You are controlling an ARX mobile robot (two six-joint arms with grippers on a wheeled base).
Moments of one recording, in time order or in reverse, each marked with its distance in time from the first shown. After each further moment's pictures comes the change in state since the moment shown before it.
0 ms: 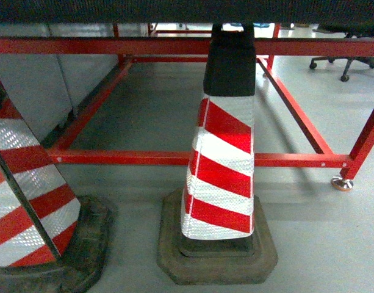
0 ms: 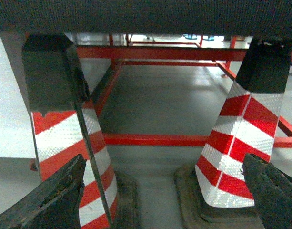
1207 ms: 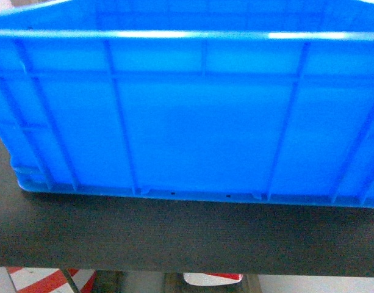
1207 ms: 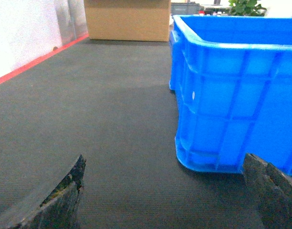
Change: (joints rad) left arm 0.000 0.000 0.000 0.001 0.003 0.000; right arm 0.000 0.000 0.000 -0.001 0.001 0.001
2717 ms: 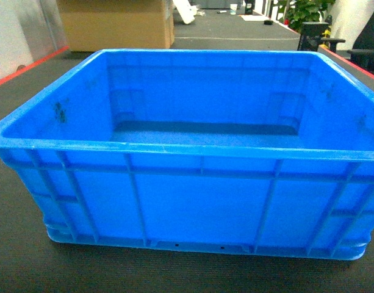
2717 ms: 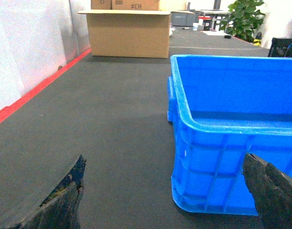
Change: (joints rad) left arm 0.000 0.000 0.000 0.001 -0.002 0.000; right arm 0.000 0.000 0.000 0.000 0.000 -0.001
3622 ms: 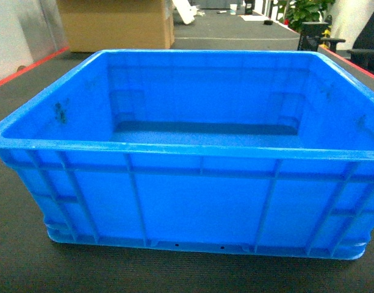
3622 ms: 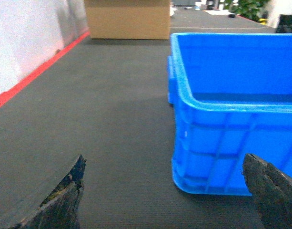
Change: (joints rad) left arm -0.048 0.042 0.006 -0.041 -0.053 0.015; right arm -0.043 0.079 0.048 -0.154 -0.106 -0.006
